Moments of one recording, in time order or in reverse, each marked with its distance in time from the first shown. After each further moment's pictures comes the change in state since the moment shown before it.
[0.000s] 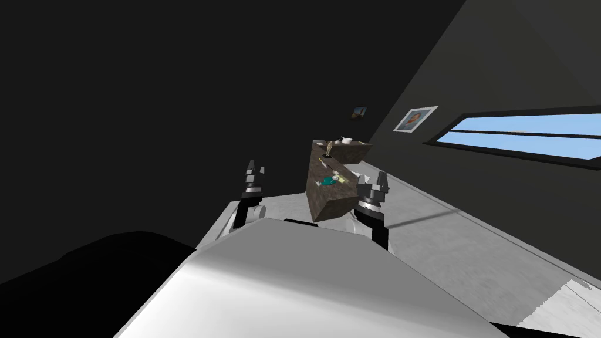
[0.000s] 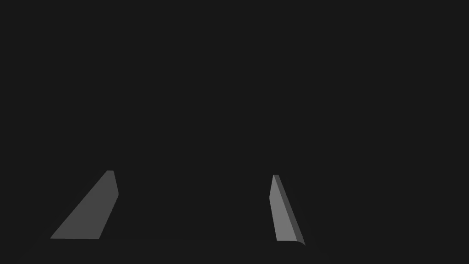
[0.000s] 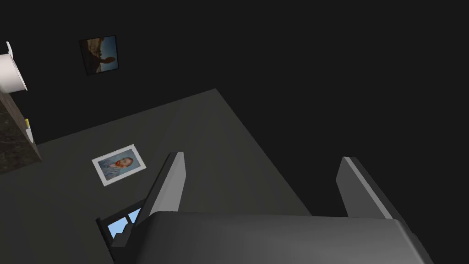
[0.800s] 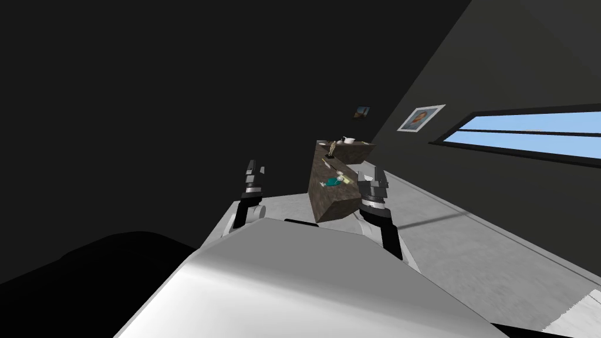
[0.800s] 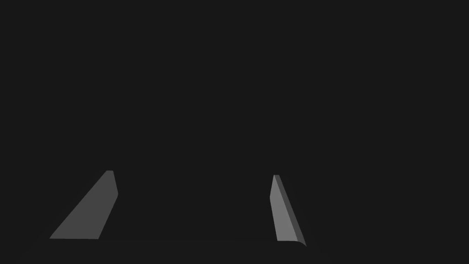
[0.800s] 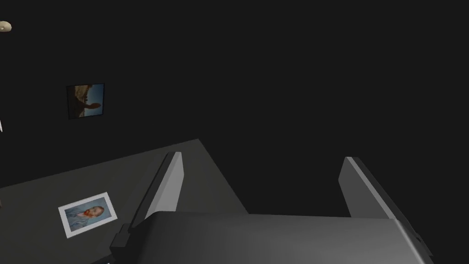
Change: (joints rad) left arm 0.000 0.000 0.000 0.000 0.000 0.000 0.000; right arm -0.024 -0.211 -0.011 -0.033 -0.002 0.033 0.008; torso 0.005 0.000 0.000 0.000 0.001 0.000
